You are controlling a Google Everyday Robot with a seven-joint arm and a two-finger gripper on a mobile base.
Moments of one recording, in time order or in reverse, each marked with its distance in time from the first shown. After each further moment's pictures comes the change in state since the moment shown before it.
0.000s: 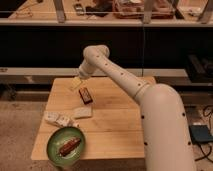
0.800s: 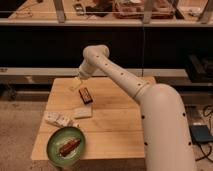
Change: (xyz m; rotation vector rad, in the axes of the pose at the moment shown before) arm -0.007 -0.004 -0.001 -0.005 -0.022 -0.025
